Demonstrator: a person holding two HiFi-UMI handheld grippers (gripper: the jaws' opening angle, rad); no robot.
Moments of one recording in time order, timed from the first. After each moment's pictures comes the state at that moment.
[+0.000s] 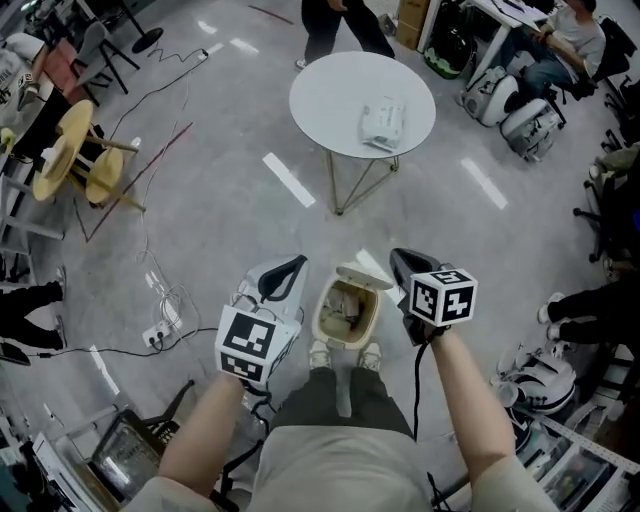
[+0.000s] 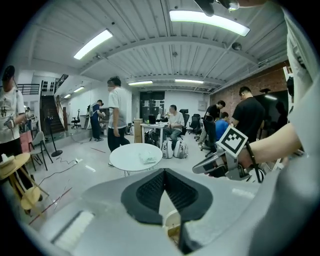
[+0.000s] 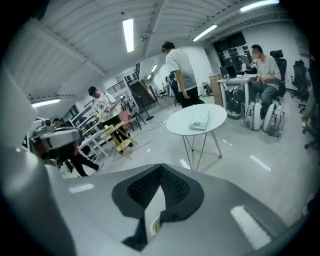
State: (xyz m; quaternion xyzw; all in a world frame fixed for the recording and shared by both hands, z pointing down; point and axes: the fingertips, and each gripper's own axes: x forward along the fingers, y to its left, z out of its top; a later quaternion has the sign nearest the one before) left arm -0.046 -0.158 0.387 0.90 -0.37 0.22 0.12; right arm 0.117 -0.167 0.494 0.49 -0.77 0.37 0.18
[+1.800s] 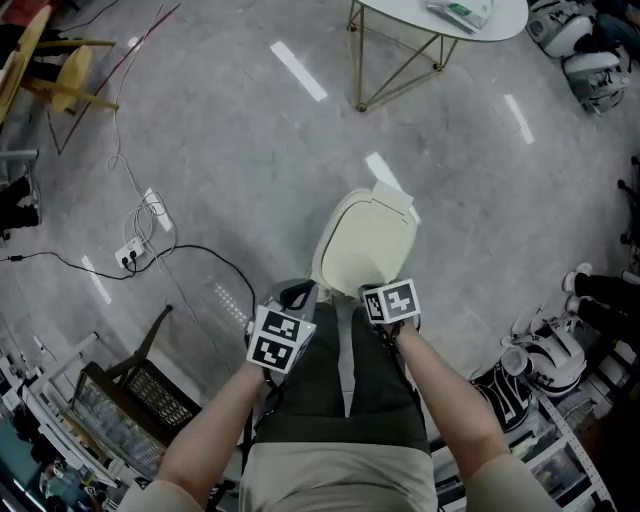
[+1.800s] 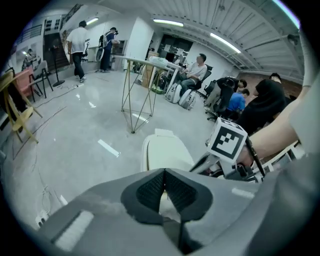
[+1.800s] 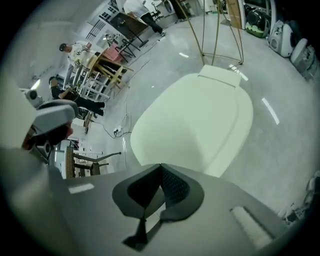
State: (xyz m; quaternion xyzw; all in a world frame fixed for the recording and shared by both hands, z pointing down) left arm -0.080 0.004 0.795 0.78 -0.32 0.38 0.37; right arm 0.023 0.059 0.905 0.27 -0.64 0.58 0.43
